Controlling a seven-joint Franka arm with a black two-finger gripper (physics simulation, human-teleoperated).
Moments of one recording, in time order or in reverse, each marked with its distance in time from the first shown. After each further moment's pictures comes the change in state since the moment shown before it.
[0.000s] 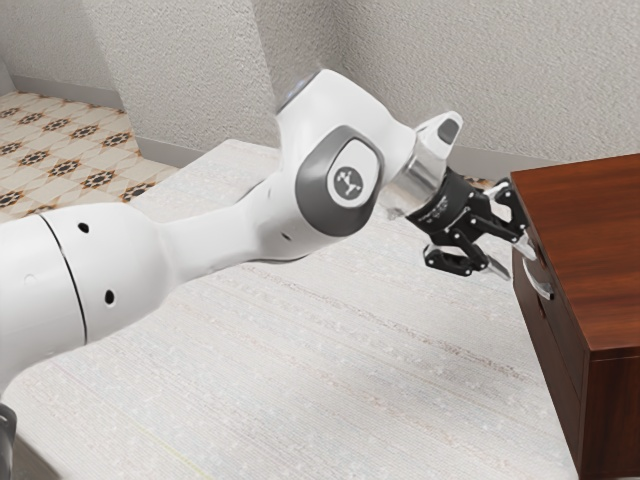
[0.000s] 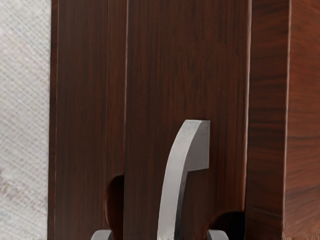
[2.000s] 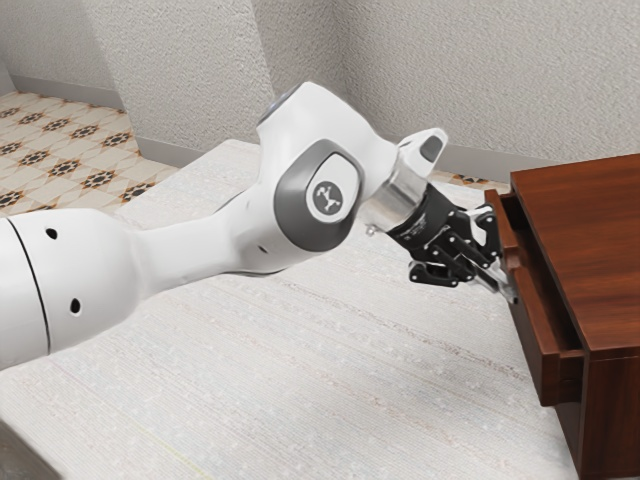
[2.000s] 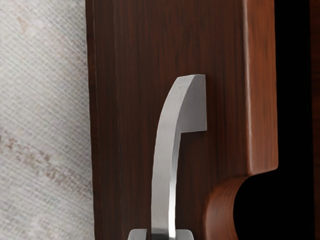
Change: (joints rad) arm 0.011 -0.090 -0.008 -0.138 0.009 0.018 0.084
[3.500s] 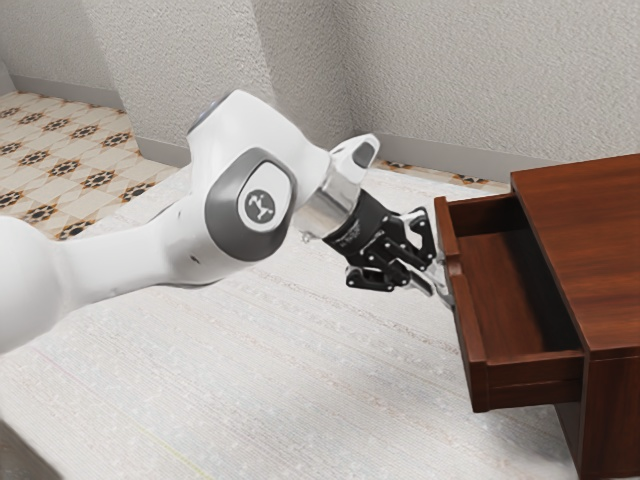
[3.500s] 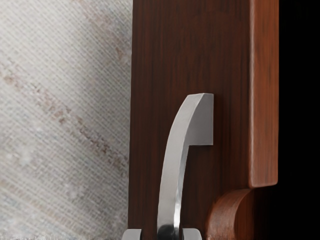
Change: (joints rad) arm -0.001 -0.189 0.078 -0.228 -0.002 0.030 0.015
